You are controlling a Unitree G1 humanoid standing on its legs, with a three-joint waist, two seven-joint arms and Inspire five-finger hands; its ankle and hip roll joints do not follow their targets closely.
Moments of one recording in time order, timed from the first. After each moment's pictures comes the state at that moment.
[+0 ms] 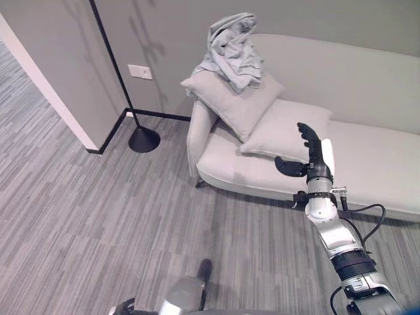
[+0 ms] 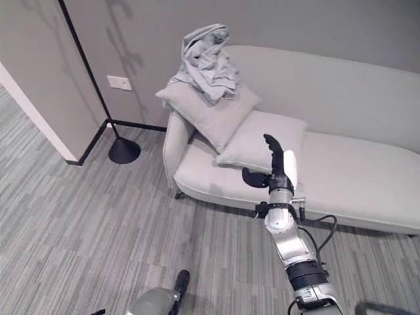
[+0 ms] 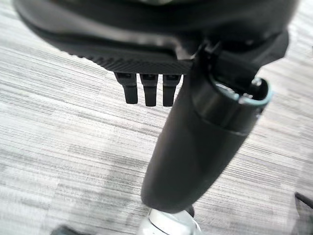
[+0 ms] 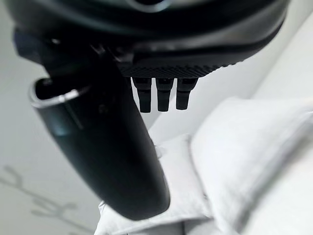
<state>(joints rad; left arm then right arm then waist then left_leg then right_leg) 0.04 0.21 -0.03 1.38 -0.23 -0.12 0.16 -0.31 -0.43 0.15 0.28 -0.19 0.00 -0.46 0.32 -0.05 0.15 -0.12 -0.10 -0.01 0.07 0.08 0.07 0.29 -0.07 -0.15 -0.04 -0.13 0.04</state>
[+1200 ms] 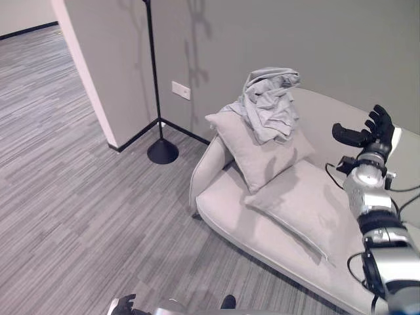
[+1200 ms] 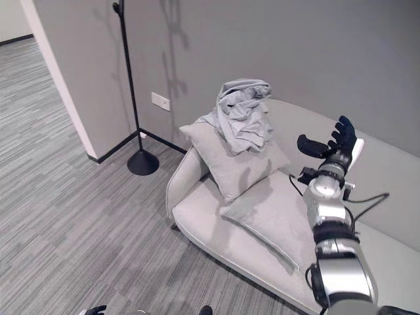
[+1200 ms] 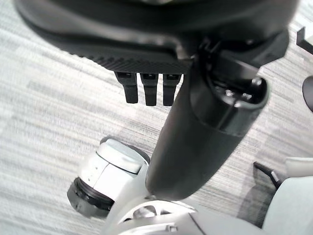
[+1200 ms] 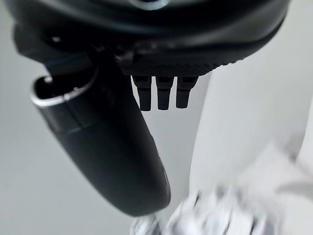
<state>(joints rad) 0.03 0.25 -0.24 1.36 -0.17 -0.15 0.18 -0.72 -0.63 0.10 0.83 0.57 -0.15 -0.37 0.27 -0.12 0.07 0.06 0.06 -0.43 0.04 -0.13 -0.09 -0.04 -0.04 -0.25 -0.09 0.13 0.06</state>
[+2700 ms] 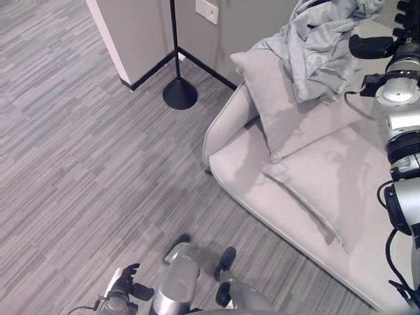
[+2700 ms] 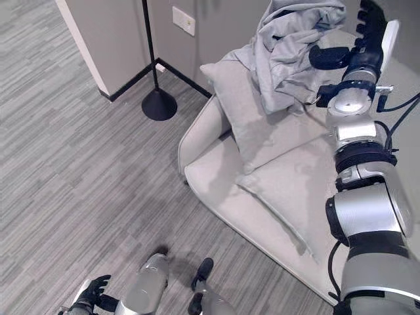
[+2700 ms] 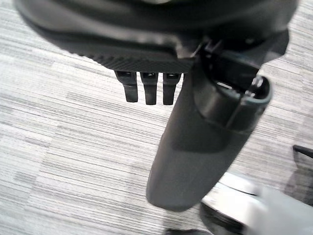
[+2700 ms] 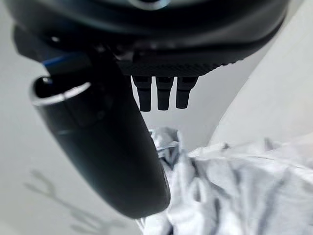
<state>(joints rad) -0.06 0.27 -0.35 1.28 -0.07 -0.19 0.18 -1.26 -0.90 0.48 0.99 0.33 -0.13 -0.45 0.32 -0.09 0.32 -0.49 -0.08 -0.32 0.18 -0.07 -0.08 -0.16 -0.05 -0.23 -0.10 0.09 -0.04</state>
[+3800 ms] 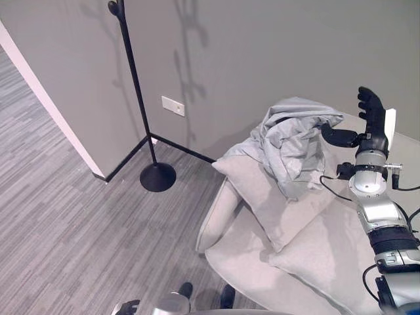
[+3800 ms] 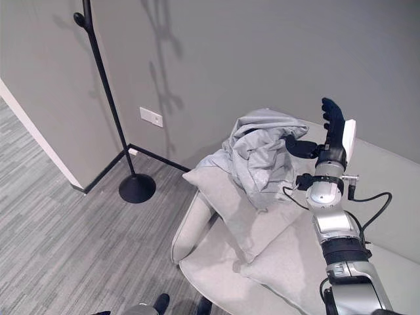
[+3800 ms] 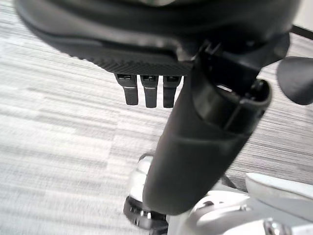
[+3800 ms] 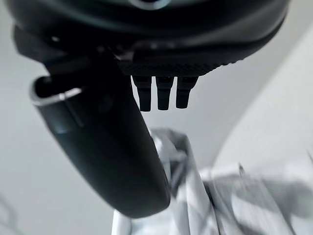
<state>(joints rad) 0.08 0.24 -0.22 1.34 -0.08 -0.12 0.16 -0.44 -0.65 0.06 0.41 0.18 -0.07 -0.40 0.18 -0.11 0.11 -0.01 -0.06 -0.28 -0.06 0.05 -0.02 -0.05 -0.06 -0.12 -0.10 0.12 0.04</state>
